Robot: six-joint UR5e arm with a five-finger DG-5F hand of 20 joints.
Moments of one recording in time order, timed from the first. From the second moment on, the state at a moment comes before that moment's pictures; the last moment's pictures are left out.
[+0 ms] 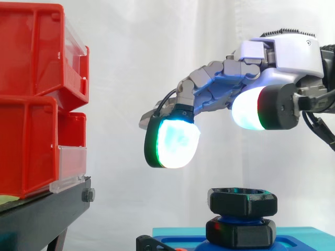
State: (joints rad) arm 0.00 -2.24 -1.12 -2.87 -1.91 -1.38
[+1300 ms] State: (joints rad) arm 0.07 -2.24 -1.18 -2.88 -1.84 -1.39
